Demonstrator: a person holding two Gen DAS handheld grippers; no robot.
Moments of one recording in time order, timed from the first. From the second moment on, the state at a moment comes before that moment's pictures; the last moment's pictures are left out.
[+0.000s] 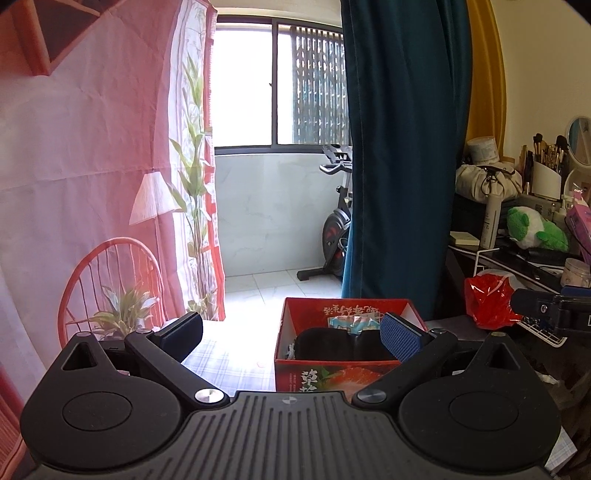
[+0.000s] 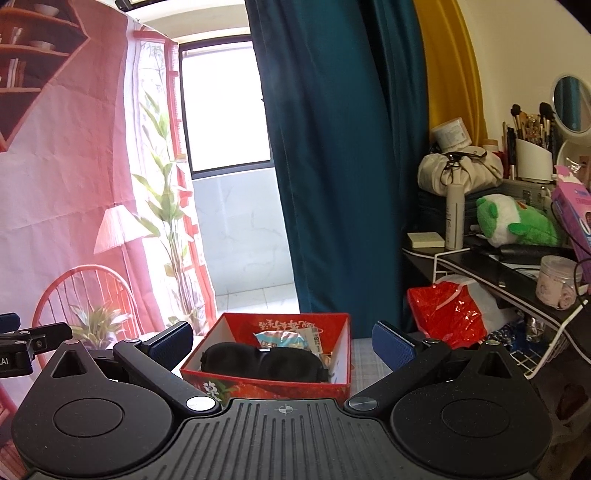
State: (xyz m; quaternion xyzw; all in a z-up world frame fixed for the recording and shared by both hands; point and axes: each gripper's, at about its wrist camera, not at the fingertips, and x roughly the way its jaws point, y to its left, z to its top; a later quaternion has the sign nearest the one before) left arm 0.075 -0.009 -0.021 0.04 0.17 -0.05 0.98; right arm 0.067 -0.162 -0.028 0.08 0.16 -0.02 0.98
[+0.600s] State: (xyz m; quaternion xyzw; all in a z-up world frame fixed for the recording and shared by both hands) left arm 0.075 -0.009 -0.024 0.03 0.18 -0.05 0.98; right arm 0.068 -0.162 -0.029 0.07 0.17 -0.02 0.98
